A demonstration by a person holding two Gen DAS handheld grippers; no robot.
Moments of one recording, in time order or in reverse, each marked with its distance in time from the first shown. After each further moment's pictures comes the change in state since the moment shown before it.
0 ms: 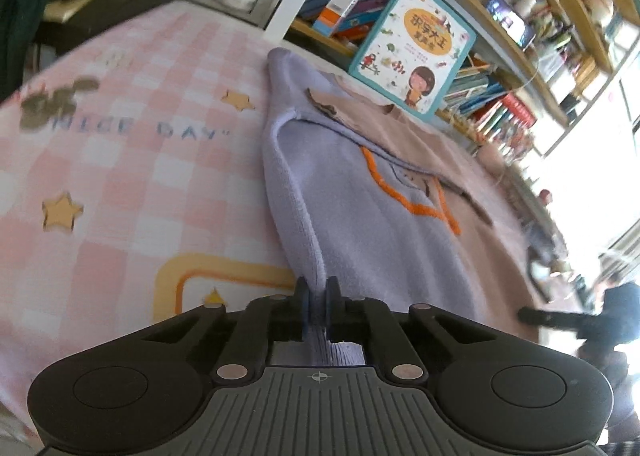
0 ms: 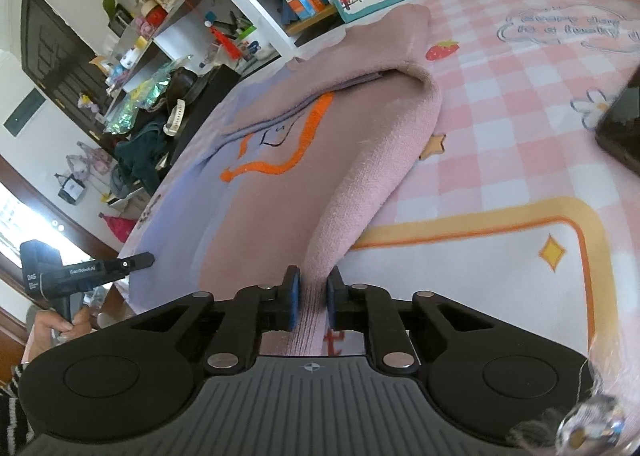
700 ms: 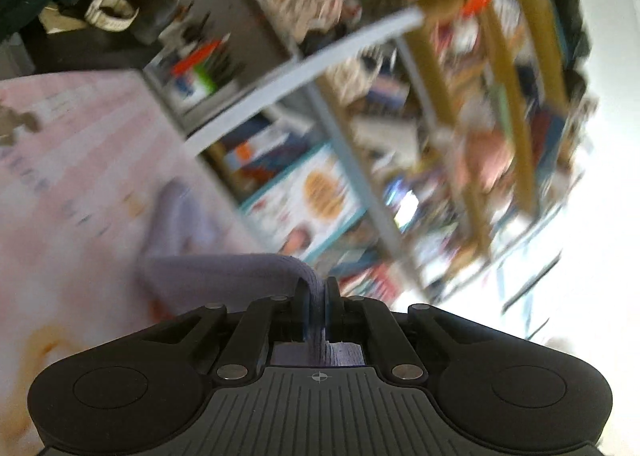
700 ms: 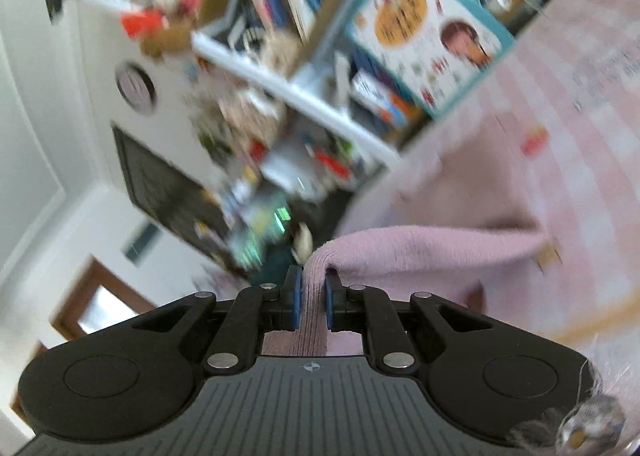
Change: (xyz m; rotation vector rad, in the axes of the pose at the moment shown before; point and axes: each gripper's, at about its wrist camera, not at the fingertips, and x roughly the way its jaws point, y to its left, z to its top) left arm -0.024 0.000 0.022 -0.306 -0.508 -0.469; right arm -0.034 0.000 0.059 0.217 -0.354 0.437
